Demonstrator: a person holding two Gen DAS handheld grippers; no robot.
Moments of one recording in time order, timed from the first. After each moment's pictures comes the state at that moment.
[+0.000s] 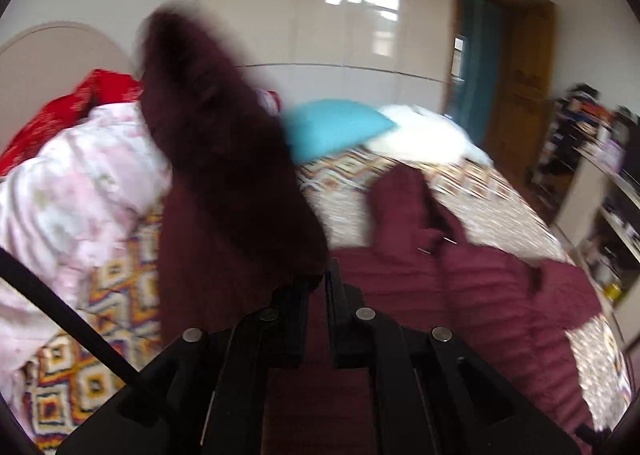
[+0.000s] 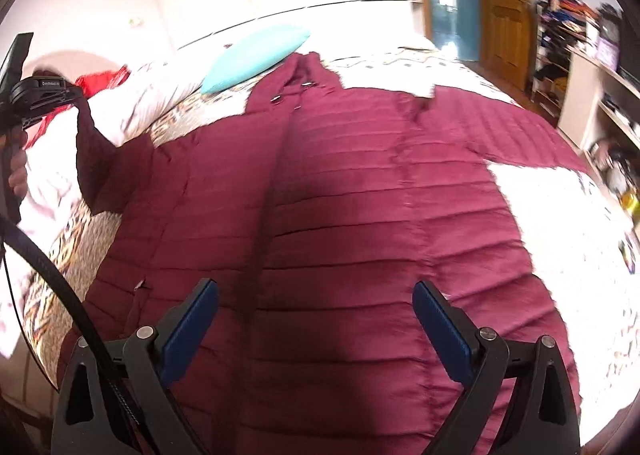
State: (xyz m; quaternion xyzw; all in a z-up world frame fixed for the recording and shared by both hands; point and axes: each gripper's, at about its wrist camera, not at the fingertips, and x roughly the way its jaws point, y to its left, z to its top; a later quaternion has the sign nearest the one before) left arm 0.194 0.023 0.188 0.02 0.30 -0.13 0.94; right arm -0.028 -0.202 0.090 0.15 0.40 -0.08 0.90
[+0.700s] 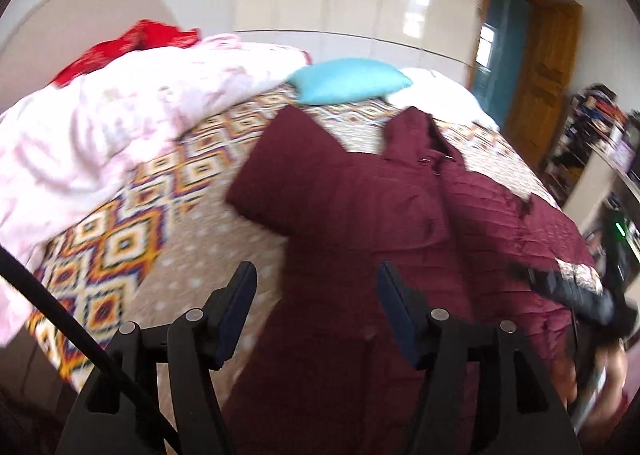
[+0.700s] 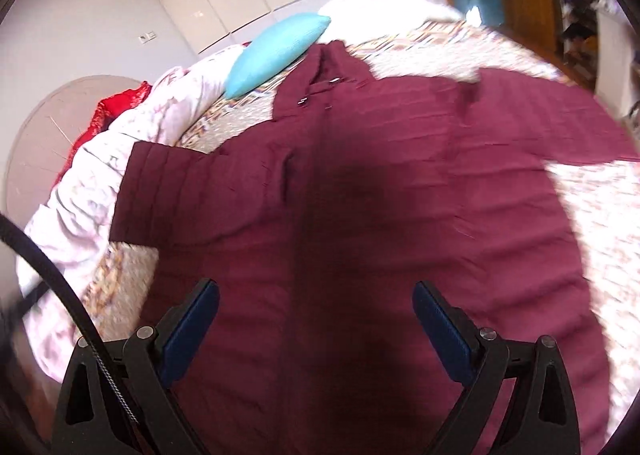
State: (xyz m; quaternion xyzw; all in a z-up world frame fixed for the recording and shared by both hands) left arm 0.021 0.093 0.140 -0.03 0.34 -0.05 0.94; right arm 0.064 -0.202 0.081 0.25 0.42 0.02 0.87
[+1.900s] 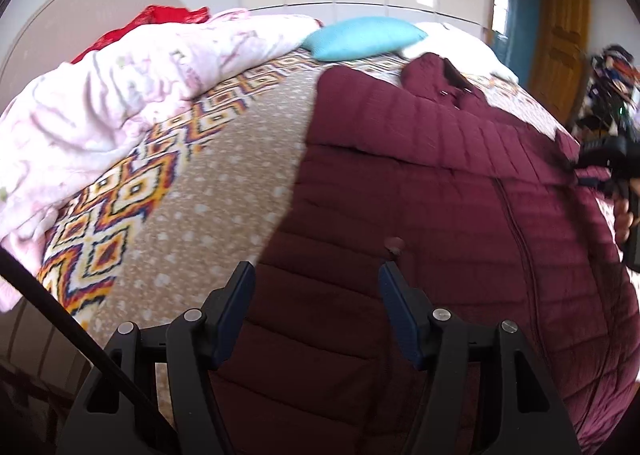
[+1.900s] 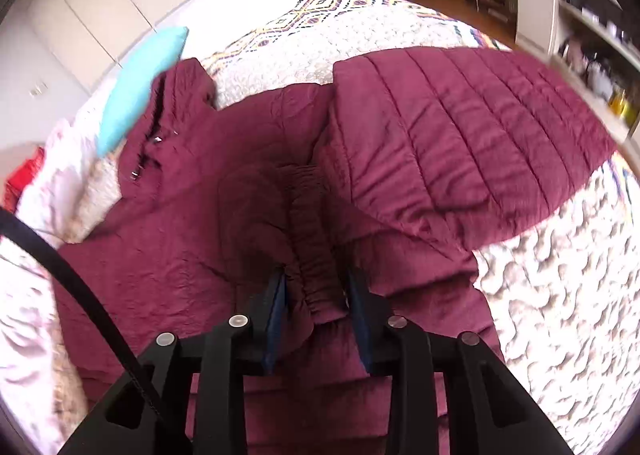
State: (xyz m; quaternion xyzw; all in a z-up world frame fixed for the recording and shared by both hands) left arm -0.007 0.064 0.070 0.03 0.39 -0.03 0.92; right arm 0.103 -0.348 0.051 0.30 0.45 -0.14 0.83
